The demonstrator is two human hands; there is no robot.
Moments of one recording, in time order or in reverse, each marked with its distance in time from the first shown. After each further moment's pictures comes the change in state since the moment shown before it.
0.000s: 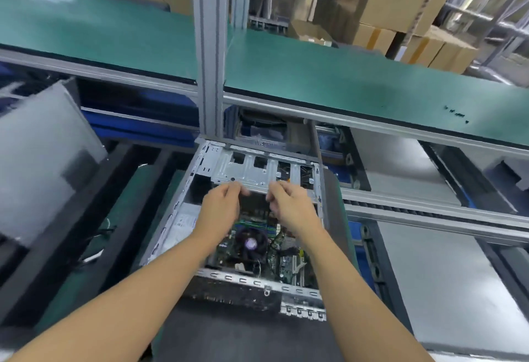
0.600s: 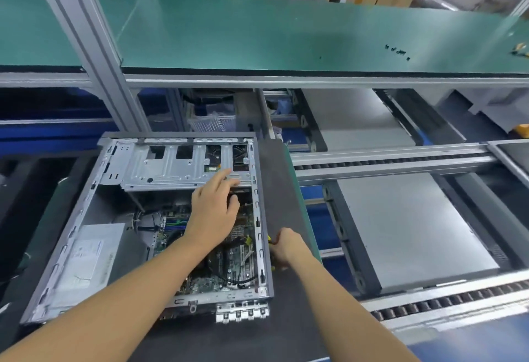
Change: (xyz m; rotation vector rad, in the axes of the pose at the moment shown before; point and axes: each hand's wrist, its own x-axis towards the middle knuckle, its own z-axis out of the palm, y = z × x) left_hand 0.017 -0.022 0.132 0.626 -0.221 0.444; right_hand -0.013 0.165 -0.091 -0.519 -0.108 0.638
